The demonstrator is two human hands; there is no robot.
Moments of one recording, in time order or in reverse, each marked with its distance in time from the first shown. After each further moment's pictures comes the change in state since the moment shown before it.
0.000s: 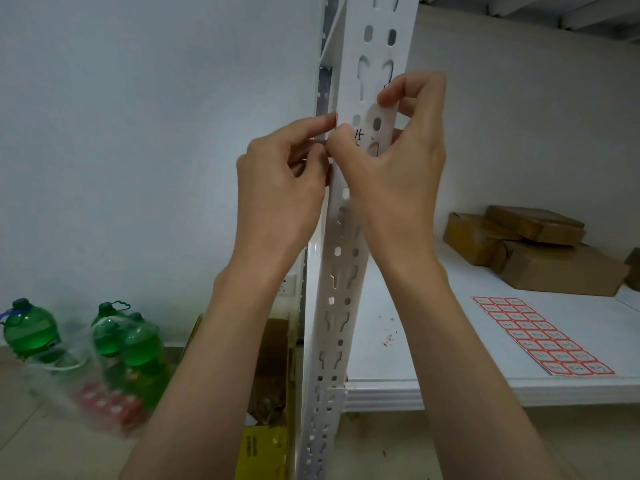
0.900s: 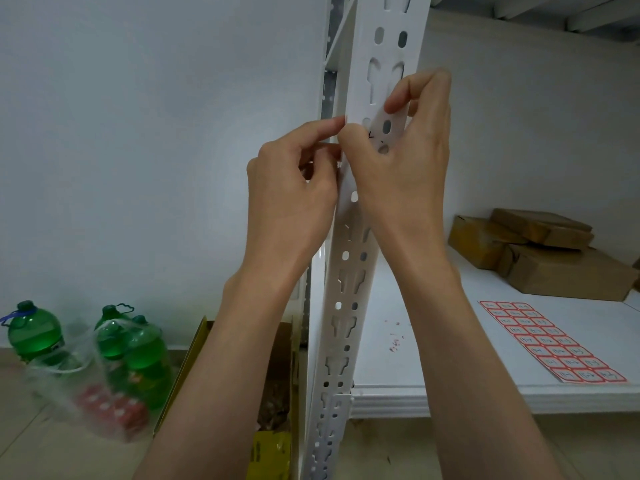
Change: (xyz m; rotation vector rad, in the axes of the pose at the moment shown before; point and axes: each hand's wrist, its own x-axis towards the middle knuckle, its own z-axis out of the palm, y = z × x) left_hand -0.003 0.002 0.002 0.008 0.001 0.034; right_hand 0.004 -0.005 0.004 -0.005 -0.039 0.031
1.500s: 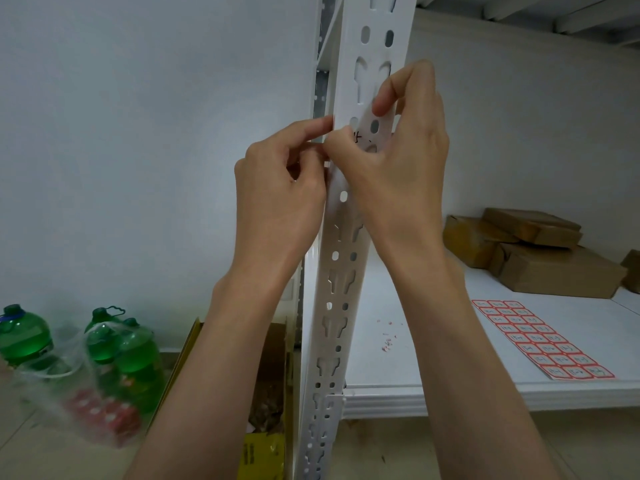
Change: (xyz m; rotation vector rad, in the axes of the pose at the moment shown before) left_hand 0.001 0.001 0.001 -0.015 0.016 -0.027; right_hand 0.002 0.001 -0.008 -0.103 -0.035 -0.041
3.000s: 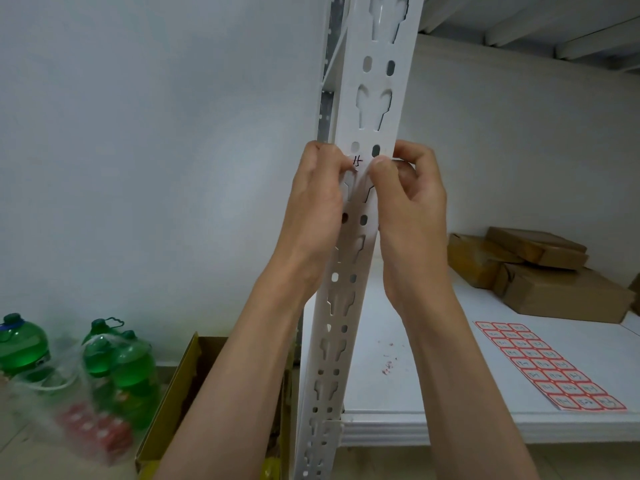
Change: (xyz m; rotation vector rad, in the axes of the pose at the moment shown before) left_hand 0.007 0.013 0.028 -0.441 -0.164 -0.352; right_hand -0.009 0.016 -0.008 0.469 -0.073 0.383
